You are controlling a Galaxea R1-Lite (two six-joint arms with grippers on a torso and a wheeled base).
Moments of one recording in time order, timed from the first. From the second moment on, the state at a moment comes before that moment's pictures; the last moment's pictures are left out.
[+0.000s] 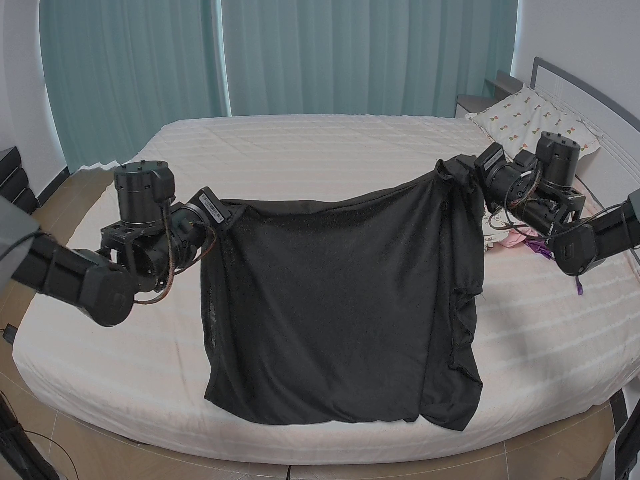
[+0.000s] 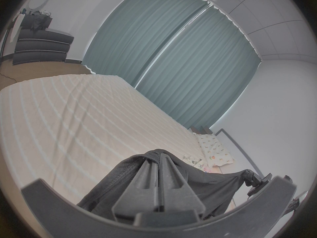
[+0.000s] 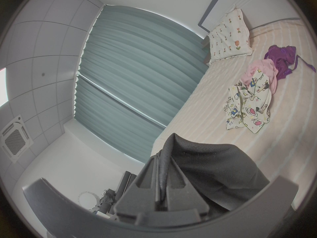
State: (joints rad) left arm -0.36 1.87 -0.95 -0.74 0.20 -0.73; right arm 0.24 1.97 -1.14 -0.86 0.12 0.98
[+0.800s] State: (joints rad) left arm -0.26 2.41 -1.32 -0.72 0.26 -0.64; right arm 0.23 2.38 -1.33 -0.78 -0.06 0.93
